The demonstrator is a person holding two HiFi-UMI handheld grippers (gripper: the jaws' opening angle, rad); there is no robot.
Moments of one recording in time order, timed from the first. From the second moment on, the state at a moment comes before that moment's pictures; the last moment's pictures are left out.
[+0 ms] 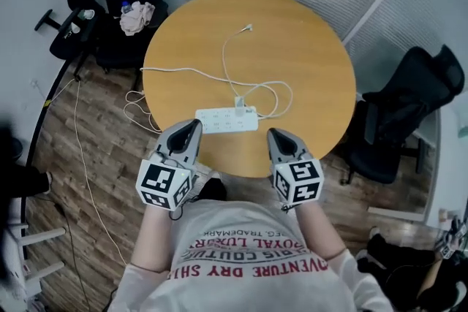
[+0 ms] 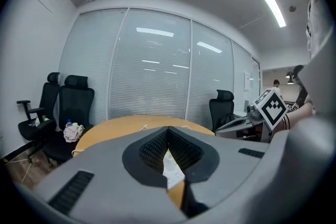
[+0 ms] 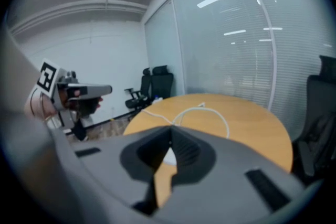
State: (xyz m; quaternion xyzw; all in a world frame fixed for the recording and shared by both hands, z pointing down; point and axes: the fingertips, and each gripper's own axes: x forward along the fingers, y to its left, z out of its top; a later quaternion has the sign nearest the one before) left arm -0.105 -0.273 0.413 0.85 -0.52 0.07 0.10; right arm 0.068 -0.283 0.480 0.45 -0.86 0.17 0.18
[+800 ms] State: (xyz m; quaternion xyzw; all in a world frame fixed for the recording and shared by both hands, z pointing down) left arm -0.058 -0.342 0.616 0.91 -0.25 0.26 0.20; right arm 0.019 -0.336 0.616 0.50 -0.76 0.28 0.31
